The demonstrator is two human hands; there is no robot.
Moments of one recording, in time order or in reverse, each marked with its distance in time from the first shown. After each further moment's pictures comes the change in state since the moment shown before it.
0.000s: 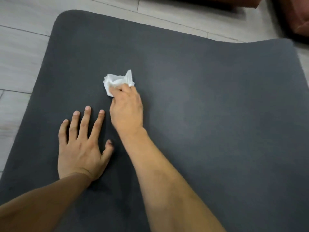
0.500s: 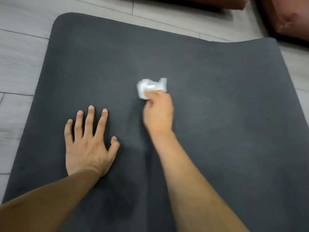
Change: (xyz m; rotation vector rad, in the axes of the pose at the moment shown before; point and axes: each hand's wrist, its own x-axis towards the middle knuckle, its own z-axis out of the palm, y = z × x) left_hand 0.000 -0.002 -0.001 -0.024 0.004 -0.008; right_hand -0.012 0.056 -0.031 0.034 0.183 0.226
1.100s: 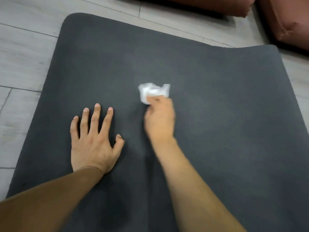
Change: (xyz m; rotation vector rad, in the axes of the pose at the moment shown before) left_hand 0.001 0.000 0.001 -0.043 0.045 0.003; right_hand -0.020 -0.009 -0.005 -0.136 -0.104 -0.067
